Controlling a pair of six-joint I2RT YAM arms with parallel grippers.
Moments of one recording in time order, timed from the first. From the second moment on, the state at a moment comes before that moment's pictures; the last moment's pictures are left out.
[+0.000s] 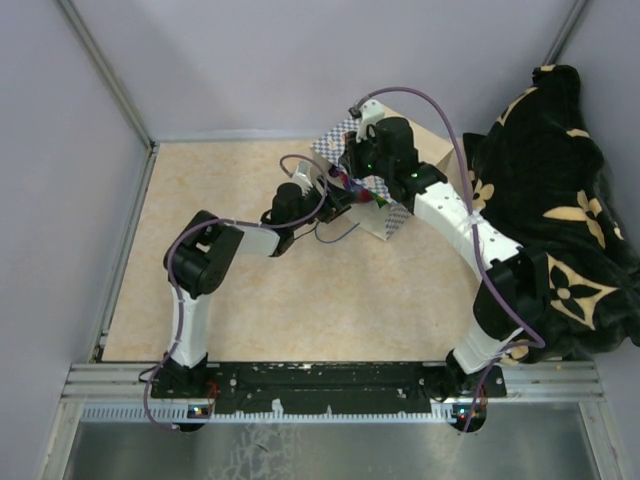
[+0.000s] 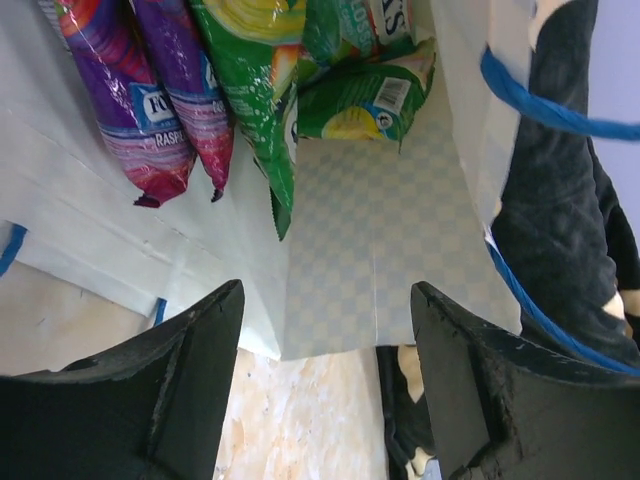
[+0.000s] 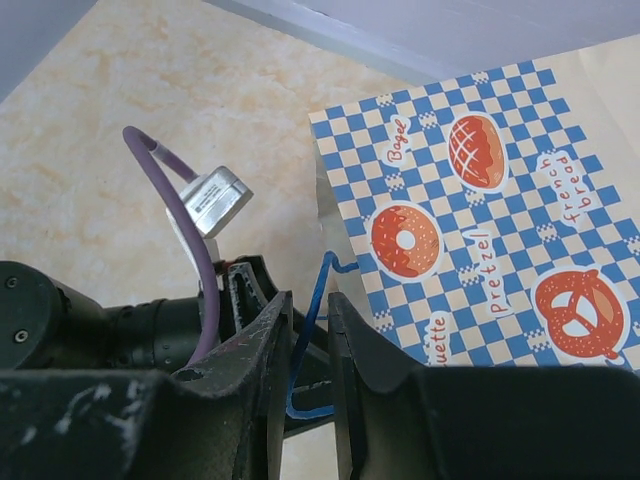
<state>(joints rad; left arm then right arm) -0.58 2.10 1.12 0.88 0.28 -1.13 0.49 1.63 1.48 -0.19 -0.12 0.07</state>
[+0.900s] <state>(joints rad) -0.70 2.27 1.43 0.59 0.03 -1.13 0.45 1.50 1.38 -0.14 -0.13 0.12</state>
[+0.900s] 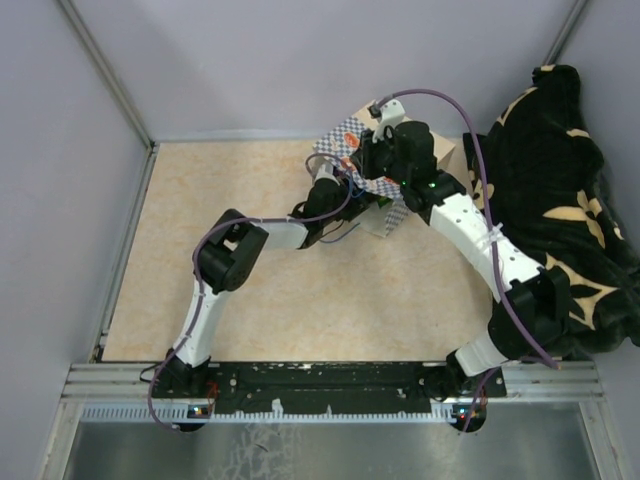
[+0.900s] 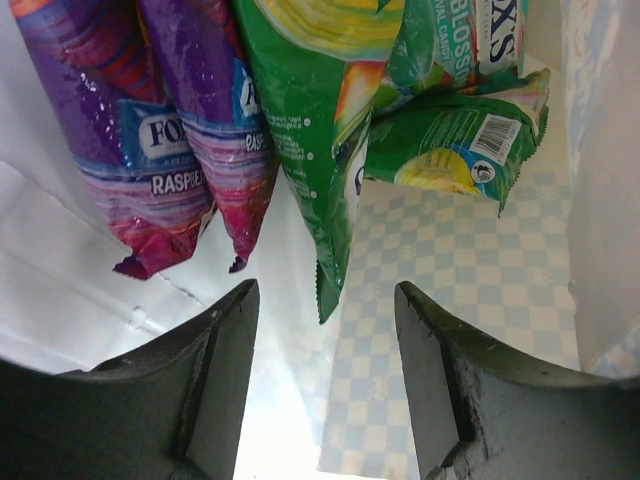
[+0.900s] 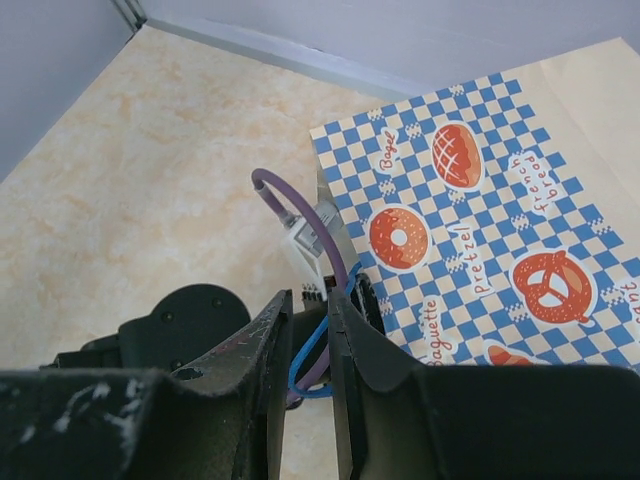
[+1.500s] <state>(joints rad) -0.70 2.39 1.61 0.53 -0.04 -1.08 0.44 1.43 1.32 -0.12 -0.15 0.14</state>
